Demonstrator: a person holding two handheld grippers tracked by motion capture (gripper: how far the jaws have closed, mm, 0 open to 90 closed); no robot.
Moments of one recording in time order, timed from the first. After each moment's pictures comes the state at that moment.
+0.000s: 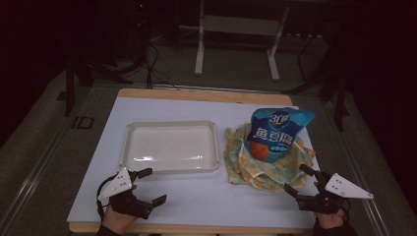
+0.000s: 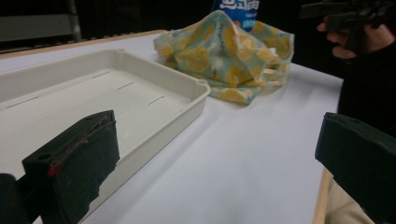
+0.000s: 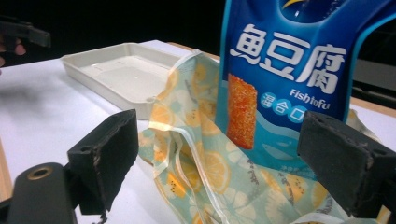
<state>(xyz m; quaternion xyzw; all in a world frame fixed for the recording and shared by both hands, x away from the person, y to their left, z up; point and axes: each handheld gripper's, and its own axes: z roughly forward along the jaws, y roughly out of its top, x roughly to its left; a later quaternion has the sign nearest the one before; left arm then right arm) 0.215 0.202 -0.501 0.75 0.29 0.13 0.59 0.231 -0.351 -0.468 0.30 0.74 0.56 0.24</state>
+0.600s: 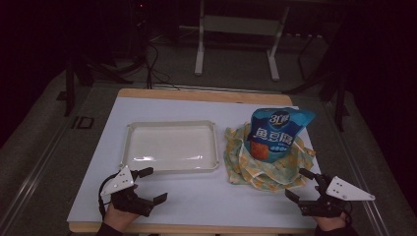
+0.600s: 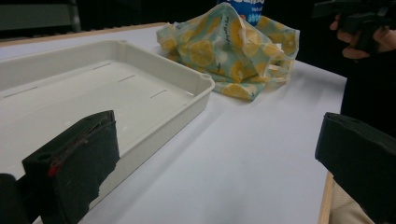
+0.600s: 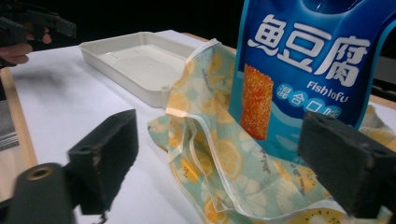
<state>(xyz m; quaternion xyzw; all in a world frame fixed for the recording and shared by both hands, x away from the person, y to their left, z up) 0.223 0.201 -0.506 0.75 0.30 0.12 0.58 0.225 -0.356 -0.469 0.27 0.76 0.55 0.22</state>
